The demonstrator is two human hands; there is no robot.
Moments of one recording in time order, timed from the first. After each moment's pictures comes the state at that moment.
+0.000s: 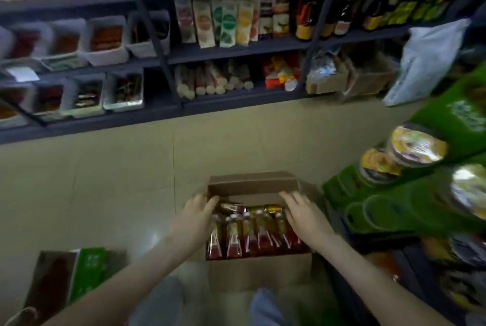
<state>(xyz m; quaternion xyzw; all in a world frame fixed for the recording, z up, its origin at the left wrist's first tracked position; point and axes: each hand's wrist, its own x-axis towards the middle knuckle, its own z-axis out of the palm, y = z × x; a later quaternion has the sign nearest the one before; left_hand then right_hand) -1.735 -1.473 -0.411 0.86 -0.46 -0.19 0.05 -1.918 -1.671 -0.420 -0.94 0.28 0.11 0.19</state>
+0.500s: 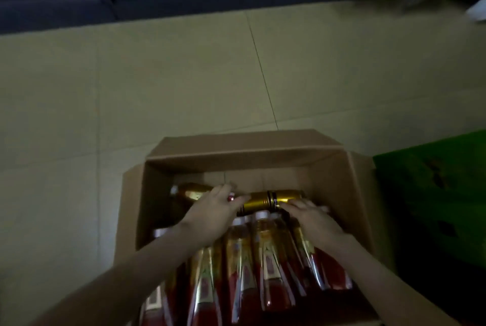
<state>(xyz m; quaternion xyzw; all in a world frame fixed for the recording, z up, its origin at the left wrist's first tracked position) -1.664 -1.646 -0.914 0.75 -0.60 -0.27 -0.03 -1.852 -1.809 -0.926 -0.89 0.23 0.35 0.20</state>
